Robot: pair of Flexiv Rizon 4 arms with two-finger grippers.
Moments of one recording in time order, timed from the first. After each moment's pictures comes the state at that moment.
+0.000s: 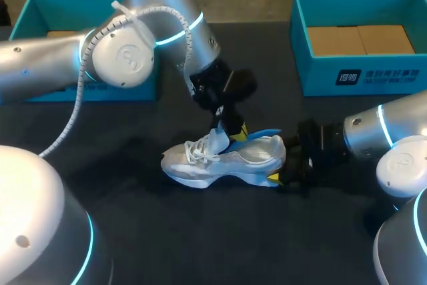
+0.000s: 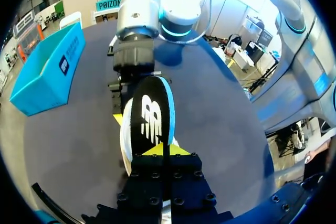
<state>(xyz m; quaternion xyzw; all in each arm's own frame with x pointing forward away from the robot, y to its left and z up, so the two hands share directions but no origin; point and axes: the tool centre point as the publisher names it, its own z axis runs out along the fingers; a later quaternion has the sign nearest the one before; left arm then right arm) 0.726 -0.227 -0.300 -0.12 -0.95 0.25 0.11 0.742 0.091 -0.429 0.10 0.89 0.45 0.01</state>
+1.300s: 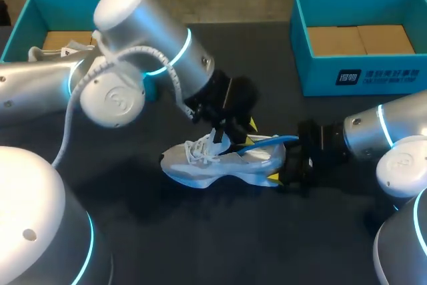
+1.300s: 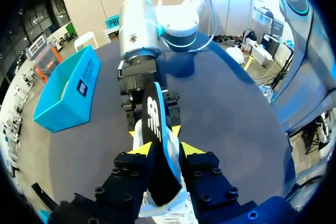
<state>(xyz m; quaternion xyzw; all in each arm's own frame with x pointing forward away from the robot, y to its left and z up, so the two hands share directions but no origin) 0.716 -0.240 -0.283 -0.13 -0.95 0.30 -0.02 0.742 0.091 -0.429 0.10 0.89 0.45 0.01</state>
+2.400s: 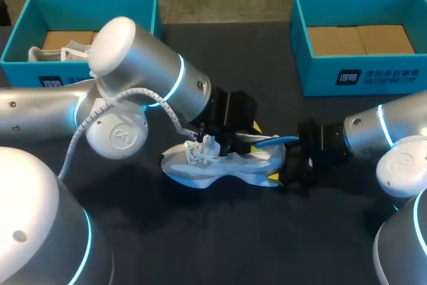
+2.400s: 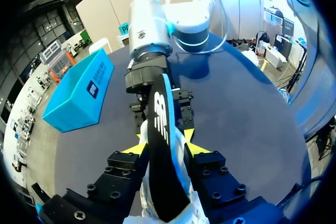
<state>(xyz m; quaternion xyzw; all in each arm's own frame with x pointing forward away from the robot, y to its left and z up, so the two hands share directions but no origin) 0.725 -0.255 -0.311 -0.11 -0.93 0.34 -0.08 0.742 0.091 -0.429 0.10 0.89 0.45 0.01</state>
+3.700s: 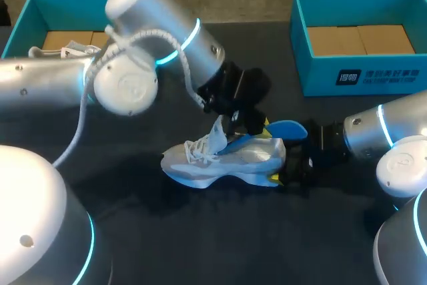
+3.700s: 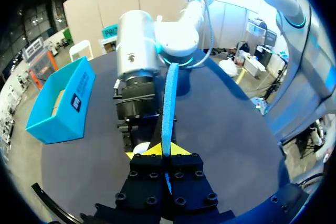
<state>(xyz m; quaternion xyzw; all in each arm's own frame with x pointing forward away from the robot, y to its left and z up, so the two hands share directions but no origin) 0.708 -0.274 -0.263 -0.14 -0.93 0.34 0.04 0.742 0.091 -0.429 0.10 0.89 0.45 0.01</state>
